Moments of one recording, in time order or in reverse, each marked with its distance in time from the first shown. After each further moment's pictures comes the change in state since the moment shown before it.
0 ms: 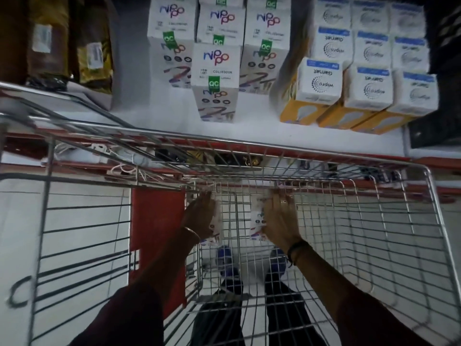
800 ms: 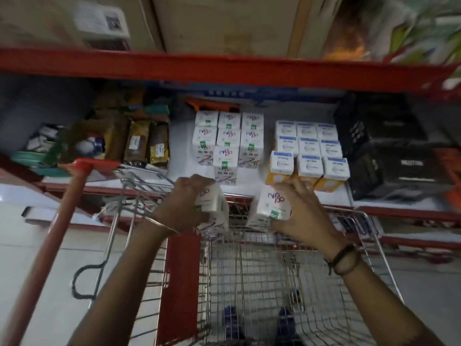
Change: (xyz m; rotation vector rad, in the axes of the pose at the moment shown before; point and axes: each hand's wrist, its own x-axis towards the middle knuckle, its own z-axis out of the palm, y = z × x) left_hand -0.161 0.035 -0.277 -0.230 0.410 0.111; right_hand -0.090 -0.017 -0.282 0.303 0.322 -0.160
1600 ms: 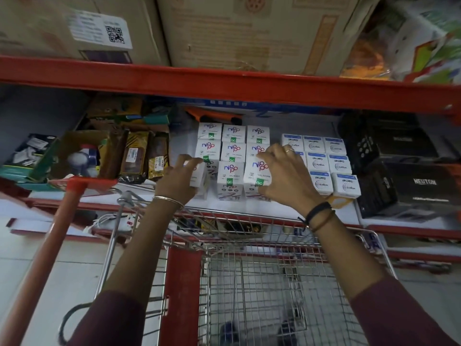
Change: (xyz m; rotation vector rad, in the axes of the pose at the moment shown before) left_hand 0.091 -0.060 -0.009 0.148 0.195 -0.102; right_hand 0.118 -0.032 -0.016 -0.294 0.105 -0.072
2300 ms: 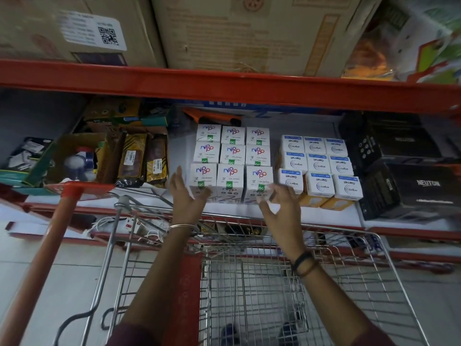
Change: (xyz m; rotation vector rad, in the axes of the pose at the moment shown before) left_hand -0.023 0.019 0.052 -0.576 0.232 -0.211; right_hand -0.049 -0.012 0.075 0.740 0.306 0.379
